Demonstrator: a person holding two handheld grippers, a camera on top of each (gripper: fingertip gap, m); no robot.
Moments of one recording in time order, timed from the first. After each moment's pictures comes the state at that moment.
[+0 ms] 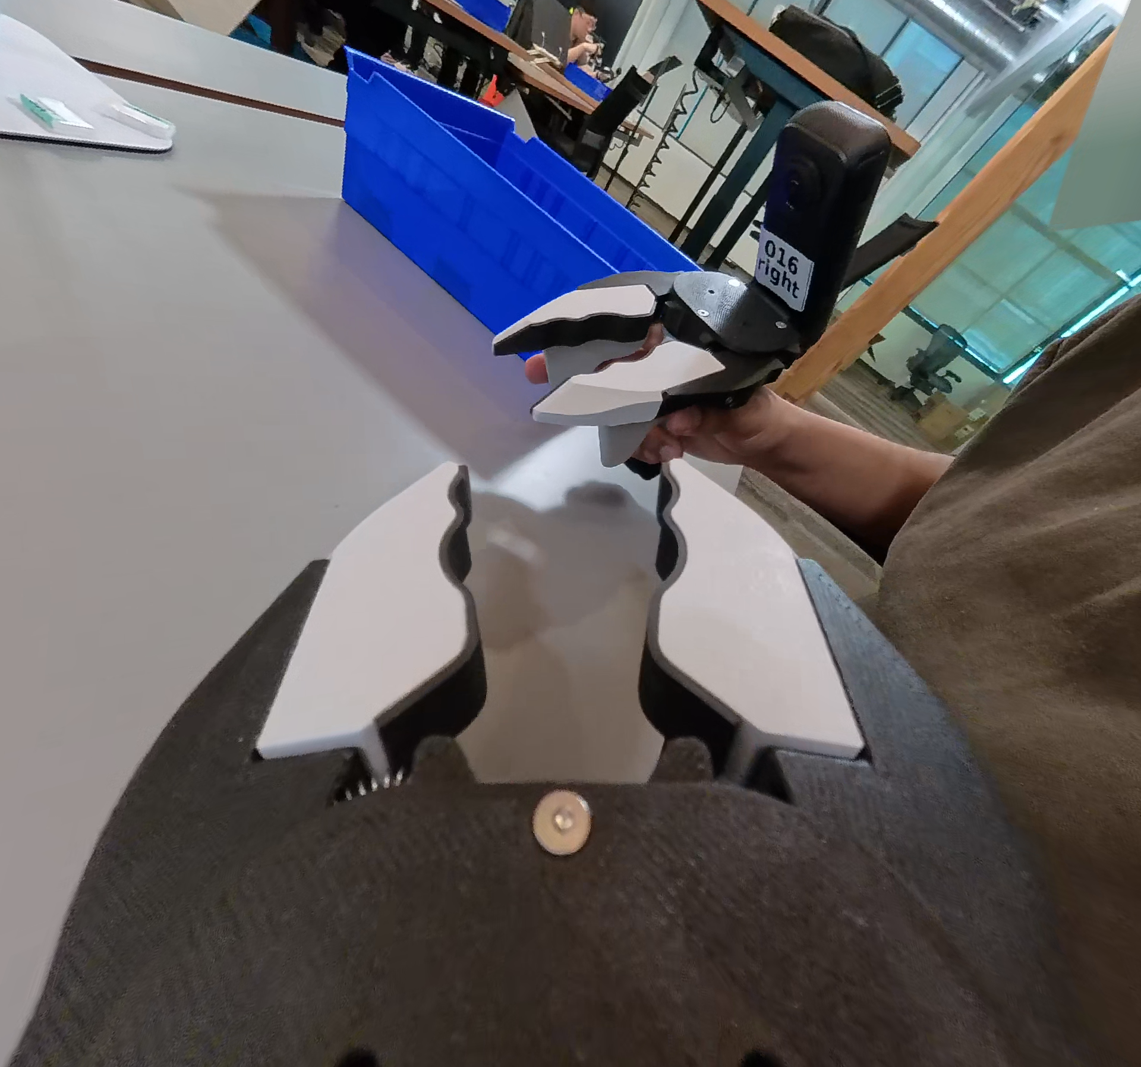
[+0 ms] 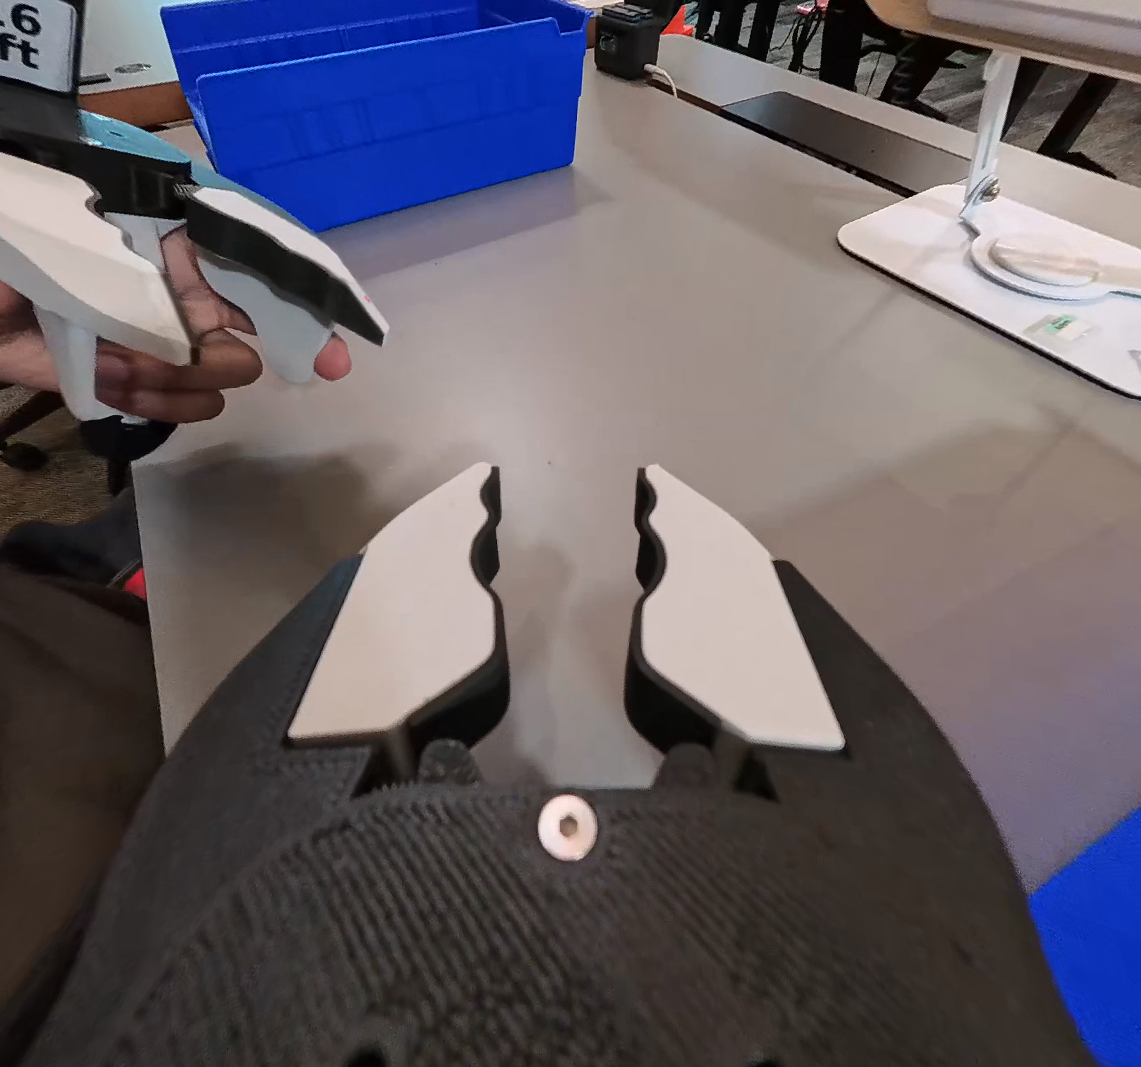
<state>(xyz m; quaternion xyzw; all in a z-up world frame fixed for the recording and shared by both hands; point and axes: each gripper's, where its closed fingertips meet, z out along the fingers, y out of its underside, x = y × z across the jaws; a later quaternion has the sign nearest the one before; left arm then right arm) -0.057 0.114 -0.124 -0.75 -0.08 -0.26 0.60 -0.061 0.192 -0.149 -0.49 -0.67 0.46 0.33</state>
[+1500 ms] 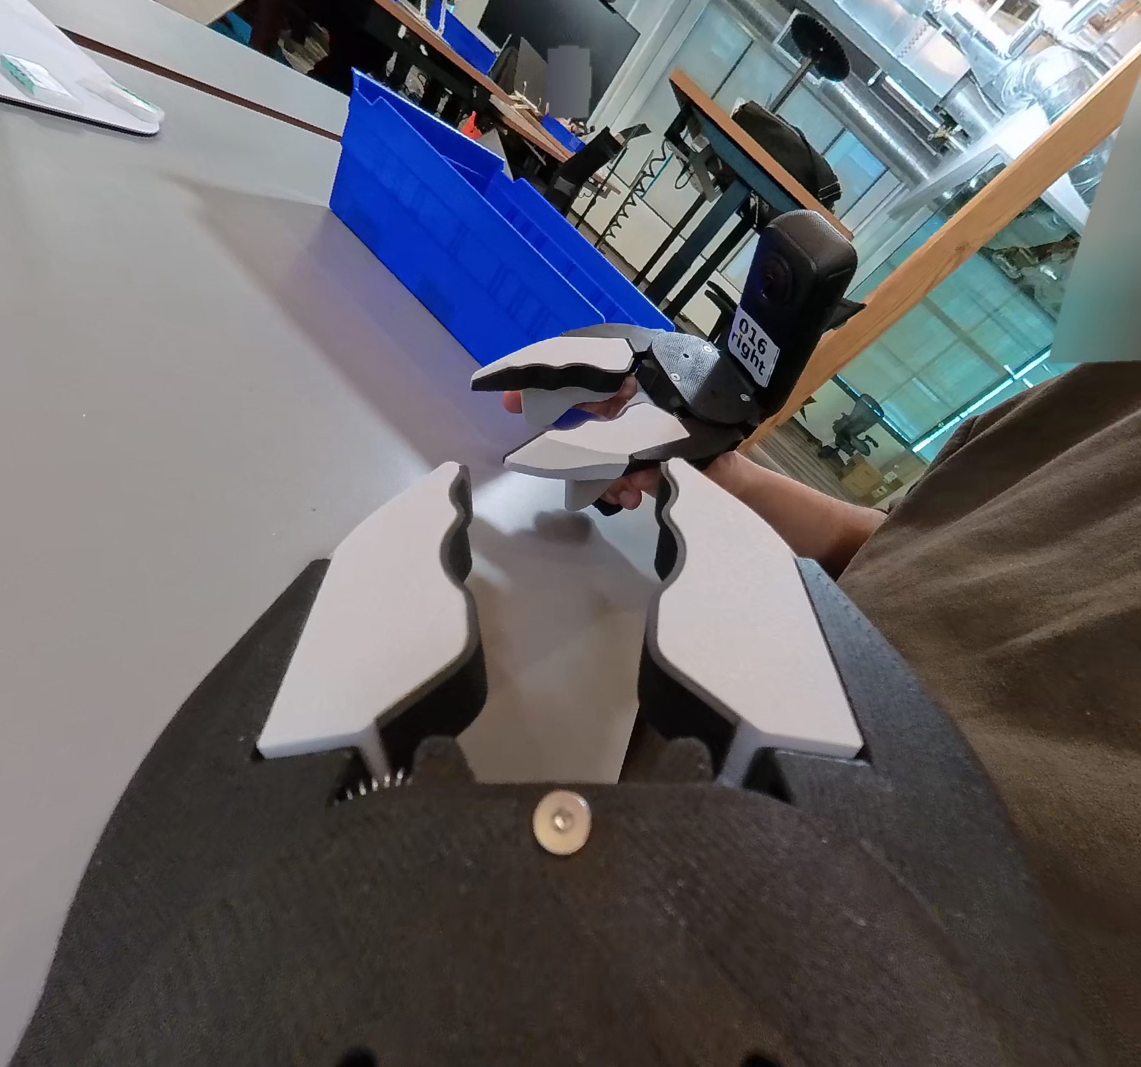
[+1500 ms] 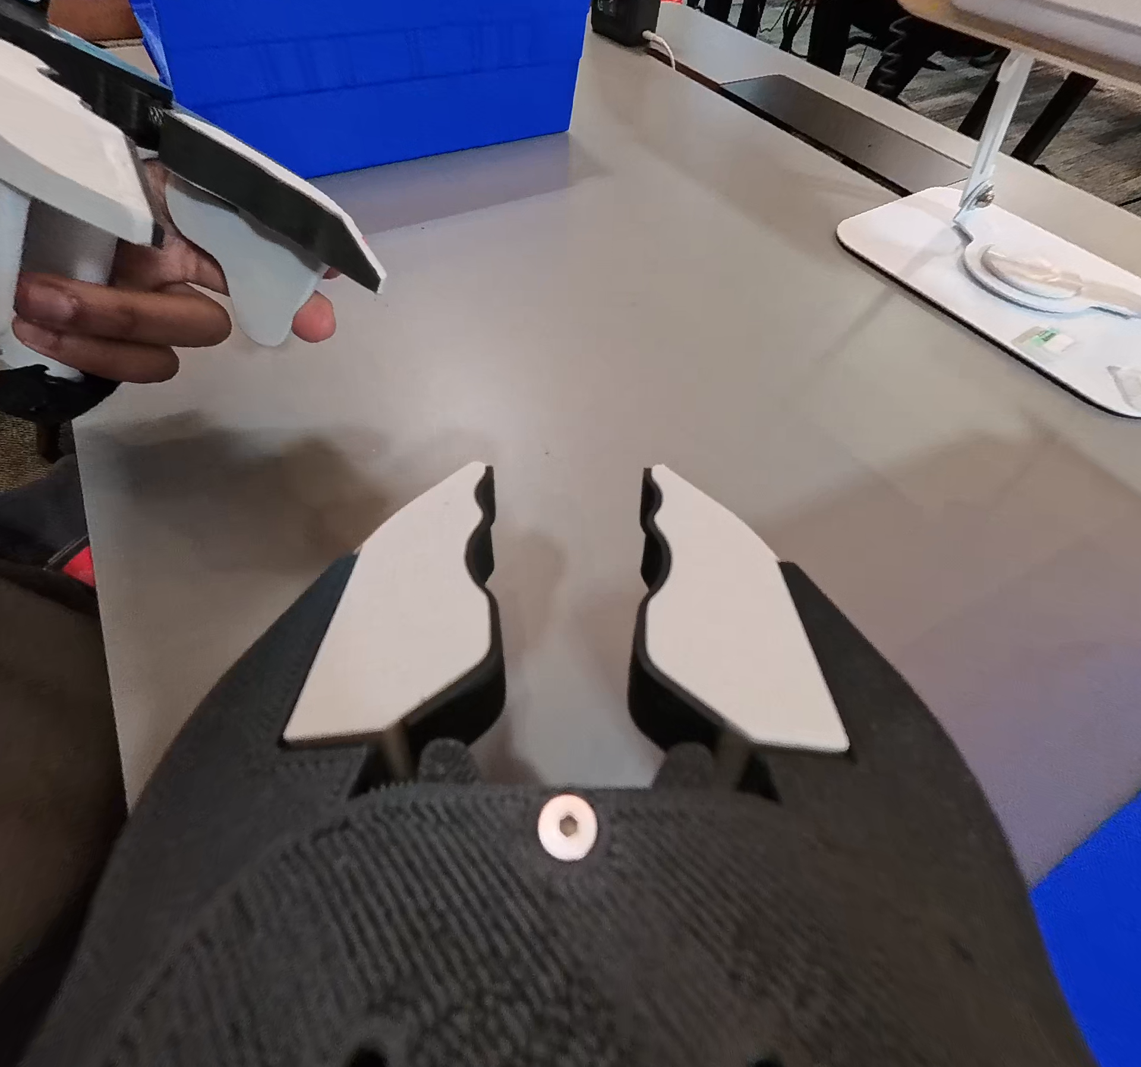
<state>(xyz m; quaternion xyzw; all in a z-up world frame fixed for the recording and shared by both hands) -0.065 0.112 -0.114 -0.72 -0.12 -0.31 0.61 -0.065 0.185 -0.159 -0.48 -0.69 0.42 0.34</state>
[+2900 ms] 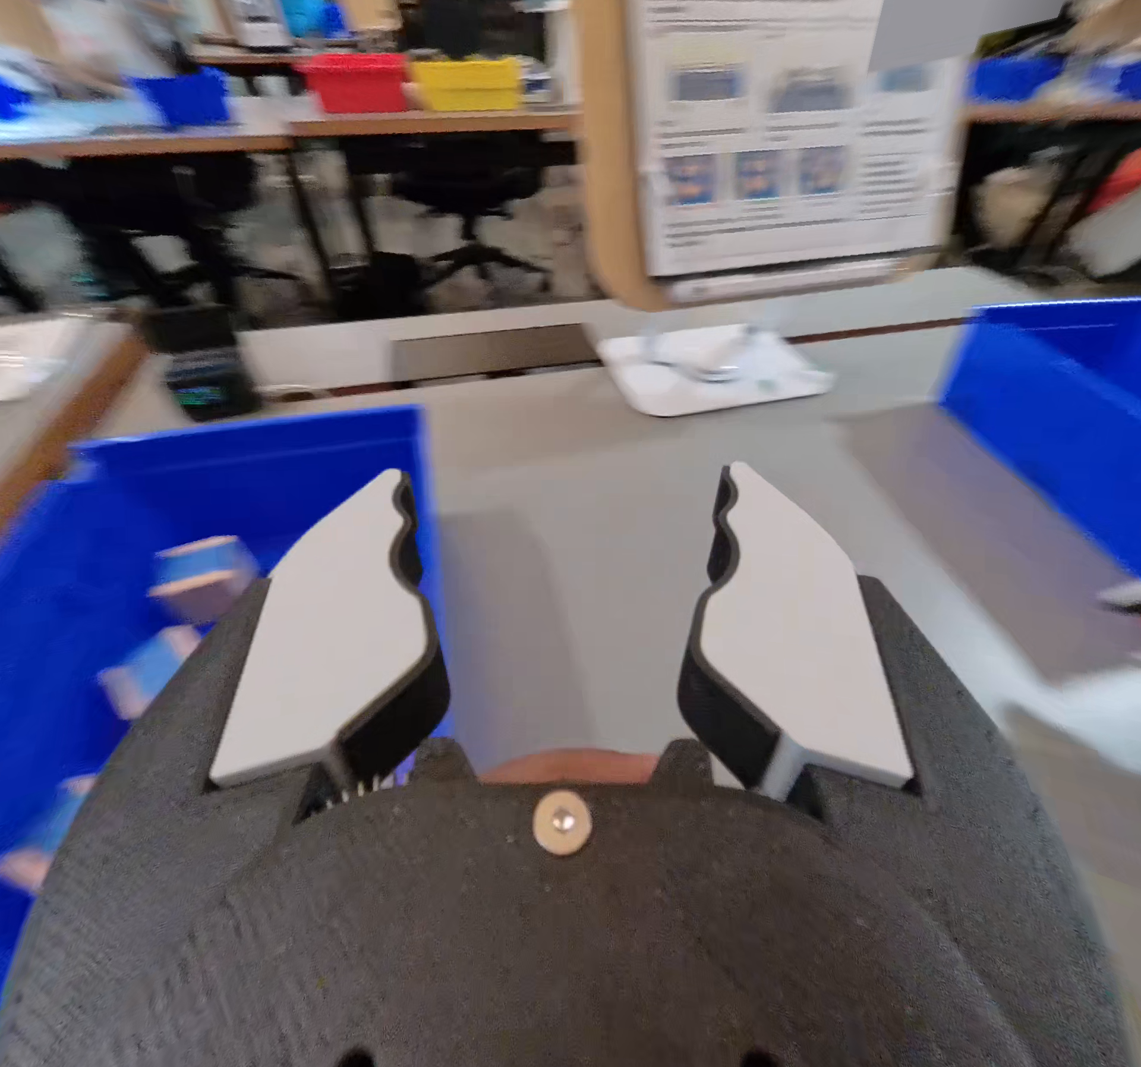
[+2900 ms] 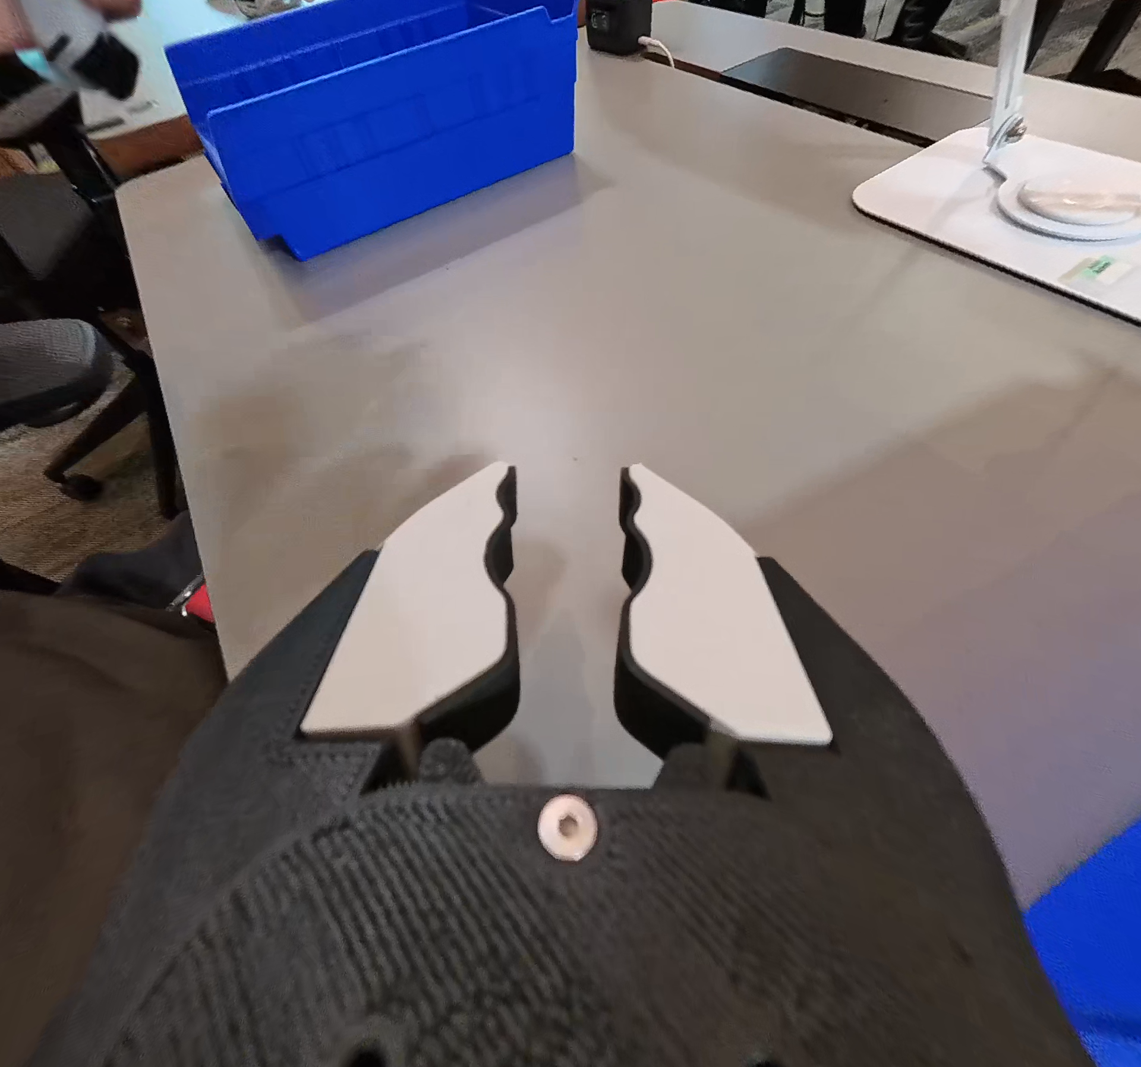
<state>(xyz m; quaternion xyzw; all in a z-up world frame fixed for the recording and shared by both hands) -0.274 0.005 -0.020 -0.74 -0.25 0.20 0.59 -0.056 0.186 -0.145 -0.52 -0.65 0.47 0.30</state>
